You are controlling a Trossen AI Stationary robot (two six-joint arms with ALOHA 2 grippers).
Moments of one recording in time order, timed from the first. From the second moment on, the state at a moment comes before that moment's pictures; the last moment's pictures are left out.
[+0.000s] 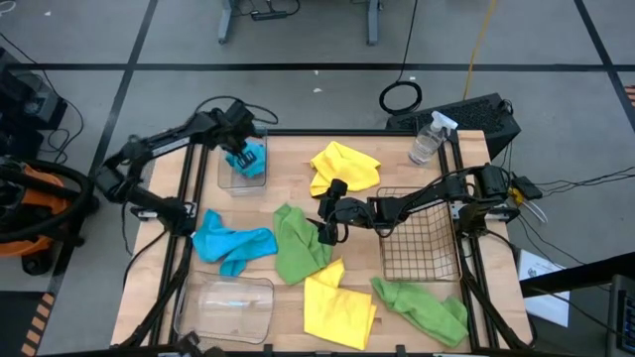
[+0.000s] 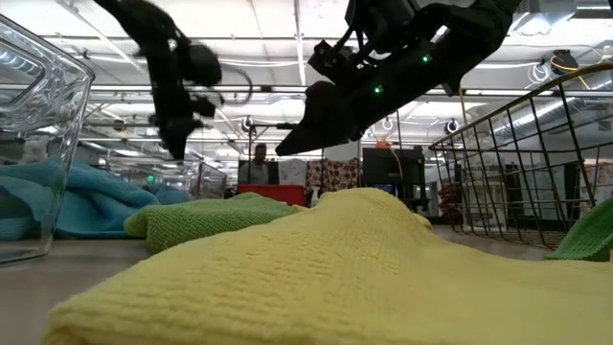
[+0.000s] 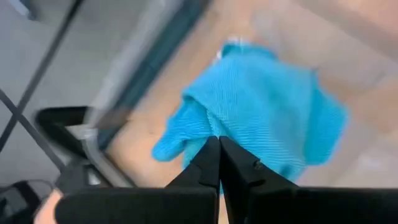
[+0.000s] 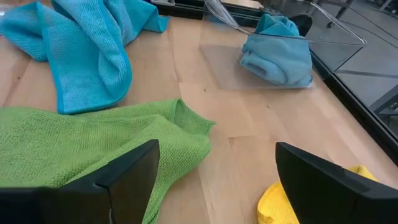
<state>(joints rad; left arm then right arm) 0.81 1.39 1.05 -0.84 -0.21 0.18 0.06 1.82 0.95 0.40 0.36 -0.04</state>
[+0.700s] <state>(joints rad) 0.07 0.96 1.05 -1.15 -0.04 -0.41 0.06 1.82 0.95 0.40 0.36 -0.04</state>
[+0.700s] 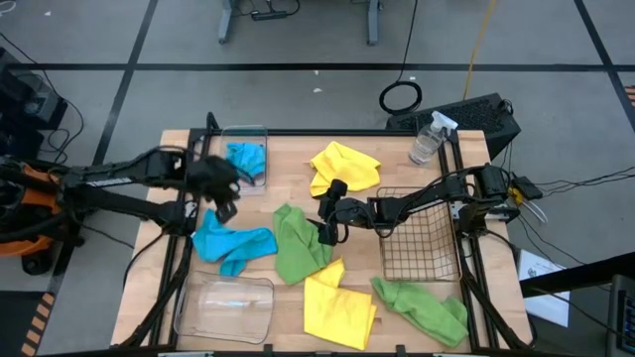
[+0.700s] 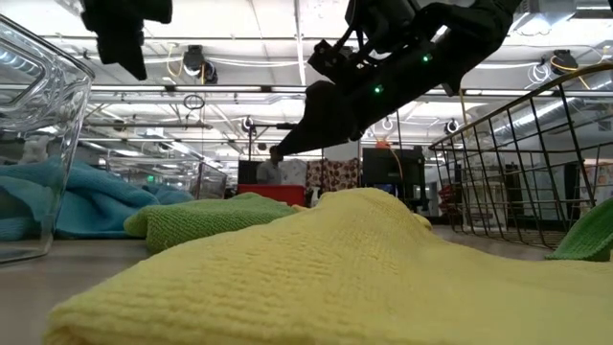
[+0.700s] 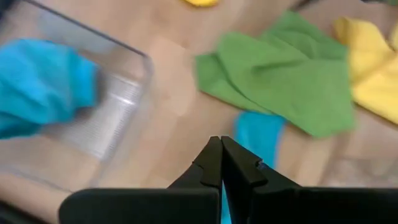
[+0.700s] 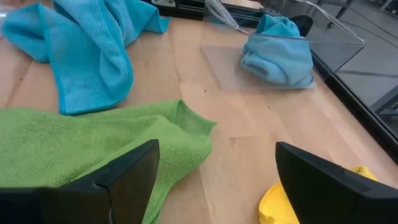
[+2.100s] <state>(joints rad) -0.28 1.40 0.63 -0.72 -0.12 -0.57 0.13 1.82 0.95 0.41 0.36 0.02</state>
